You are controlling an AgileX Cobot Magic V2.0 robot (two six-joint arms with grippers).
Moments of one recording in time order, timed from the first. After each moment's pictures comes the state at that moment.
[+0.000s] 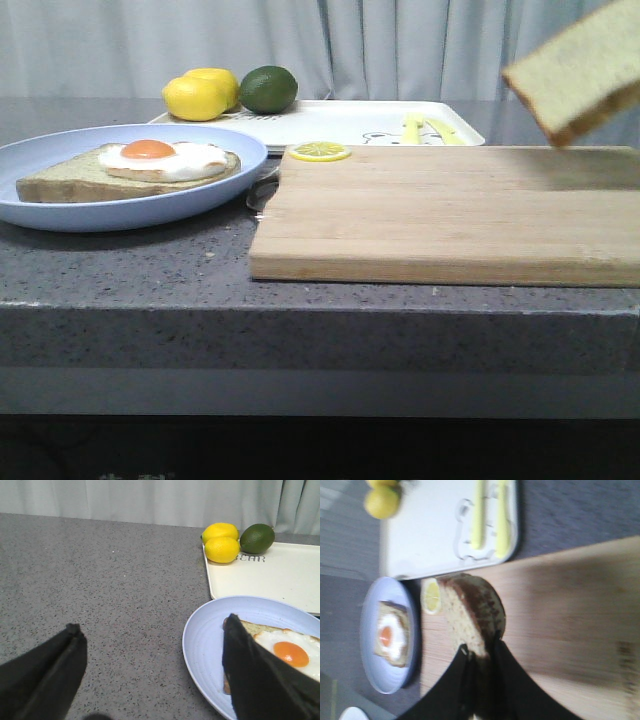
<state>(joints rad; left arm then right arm) -0.03 0.65 -0.56 -0.05 0.25 -0.01 -0.42 1.54 -1.34 1.00 1.21 -0.40</state>
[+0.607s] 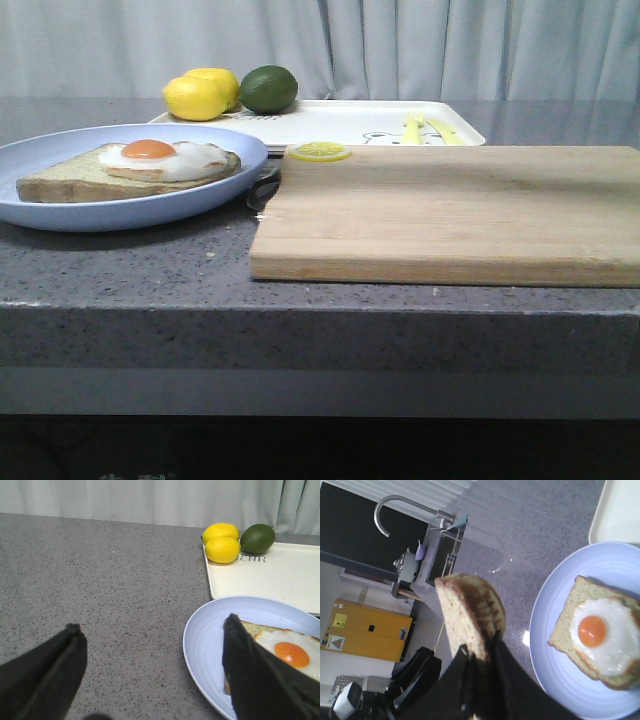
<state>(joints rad) -0.03 0.65 -0.56 -0.05 0.25 -0.01 0.33 1.54 -1.34 1.40 0.74 -0.40</state>
